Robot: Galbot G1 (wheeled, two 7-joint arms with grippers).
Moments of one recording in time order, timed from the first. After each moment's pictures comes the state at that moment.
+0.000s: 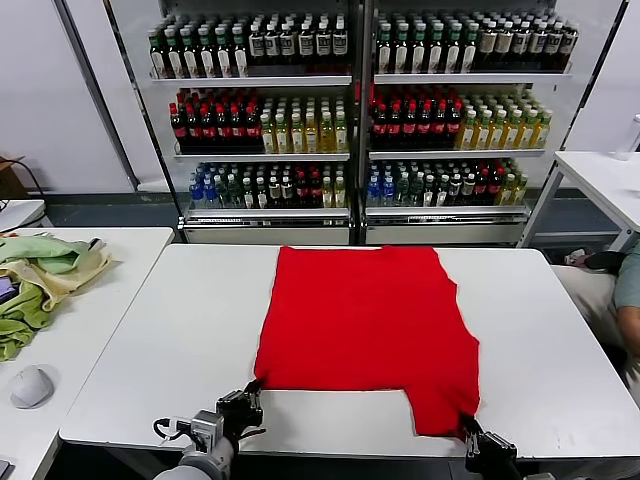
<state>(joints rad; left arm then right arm) 1.44 -1.09 -0.22 -2.07 -0.40 0.51 -0.28 -1.85 1.03 0.60 2.17 0.48 -0.25 0.08</state>
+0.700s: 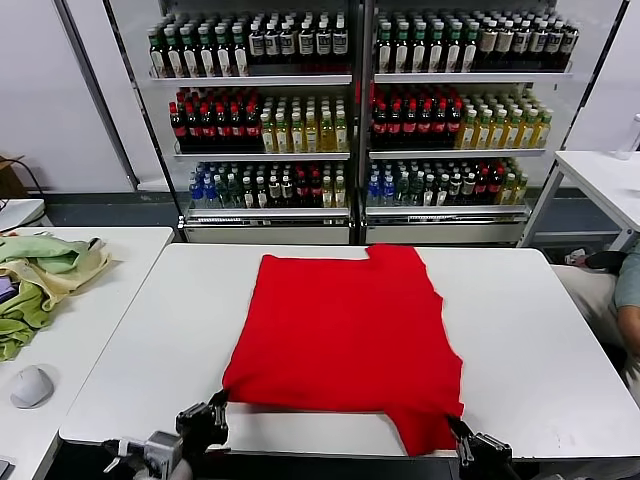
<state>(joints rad) 1.70 -0.94 -0.37 -2.32 -0.45 0.52 -0.36 -2.06 0.97 0.70 2.43 0.48 -0.29 0.02</state>
